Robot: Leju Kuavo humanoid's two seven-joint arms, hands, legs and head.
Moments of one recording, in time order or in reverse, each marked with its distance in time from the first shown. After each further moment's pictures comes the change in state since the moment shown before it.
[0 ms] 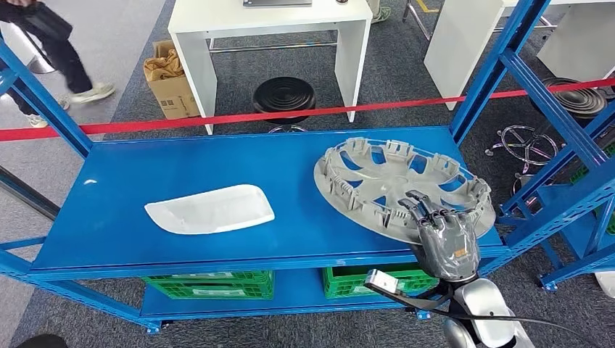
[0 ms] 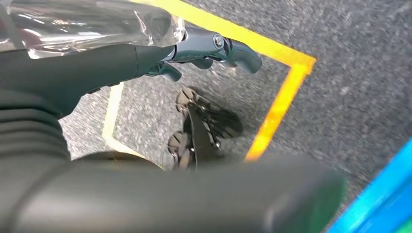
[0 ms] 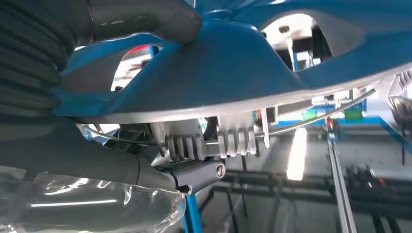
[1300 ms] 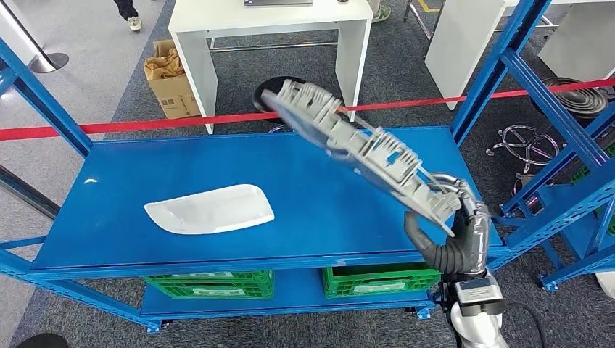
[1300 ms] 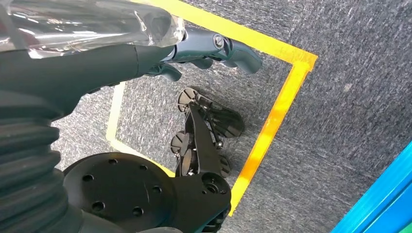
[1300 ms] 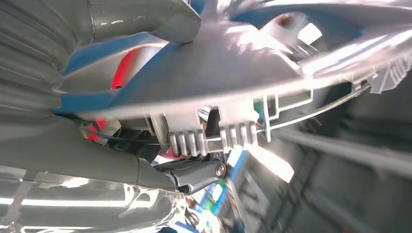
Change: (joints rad) left arm -0.004 0.010 0.005 0.000 -0.025 -0.016 0.016; right arm -0.042 0.168 -0.095 -0.043 -1.139 0.220 -0.597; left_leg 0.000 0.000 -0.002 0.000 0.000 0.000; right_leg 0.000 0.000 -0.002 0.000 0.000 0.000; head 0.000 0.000
